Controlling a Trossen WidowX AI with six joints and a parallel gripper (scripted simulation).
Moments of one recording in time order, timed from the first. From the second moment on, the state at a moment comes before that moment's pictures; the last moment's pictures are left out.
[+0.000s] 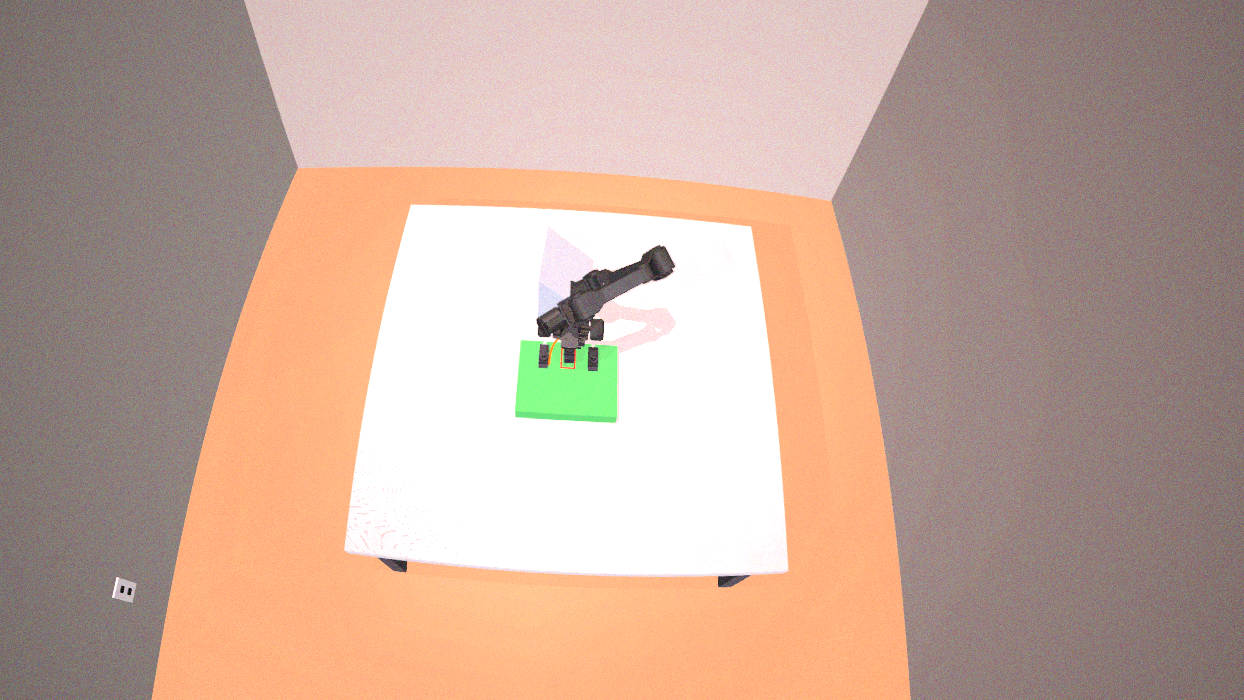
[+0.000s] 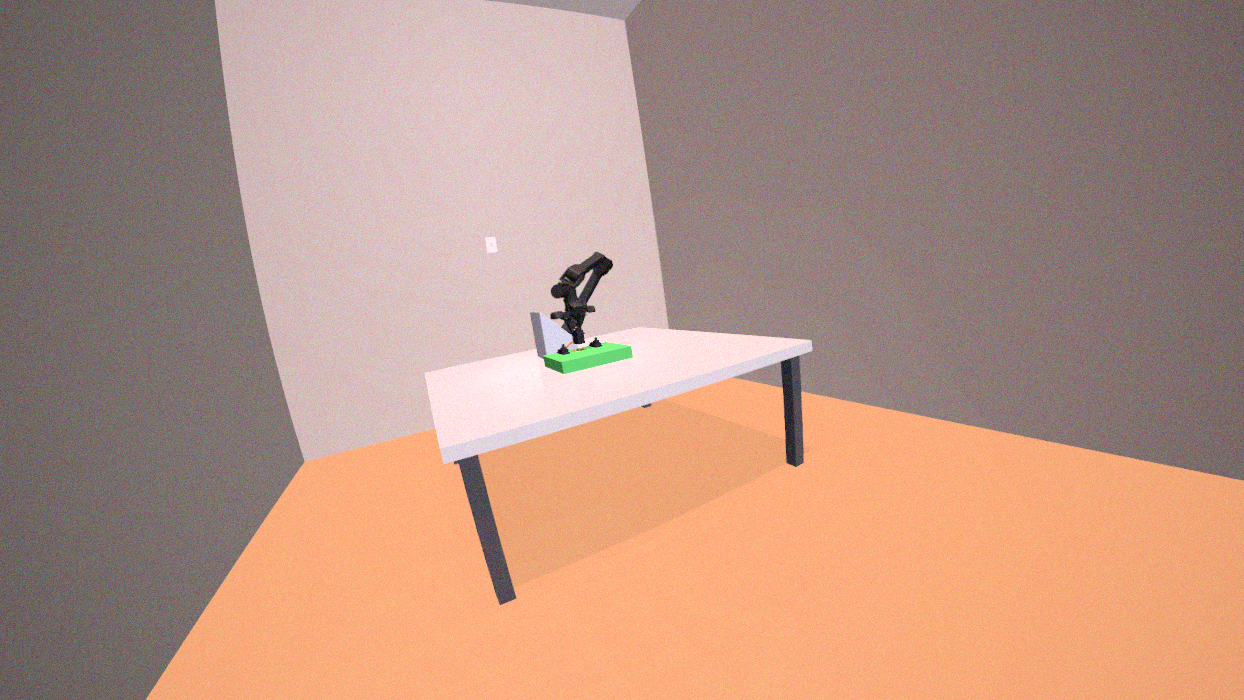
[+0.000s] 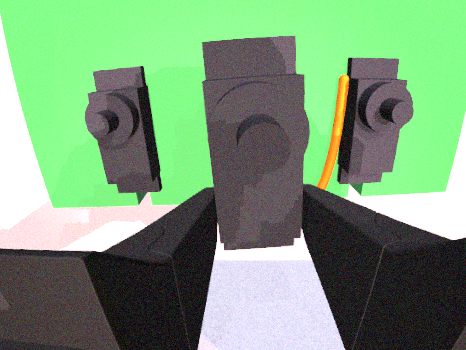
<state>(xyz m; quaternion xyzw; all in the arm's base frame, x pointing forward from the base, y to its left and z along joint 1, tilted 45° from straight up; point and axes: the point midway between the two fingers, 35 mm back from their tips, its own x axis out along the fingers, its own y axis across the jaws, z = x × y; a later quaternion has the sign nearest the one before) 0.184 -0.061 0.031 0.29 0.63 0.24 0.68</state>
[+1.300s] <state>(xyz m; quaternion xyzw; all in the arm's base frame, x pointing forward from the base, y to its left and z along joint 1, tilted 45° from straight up) 0.181 -0.048 0.016 0.29 0.63 0.23 0.68</state>
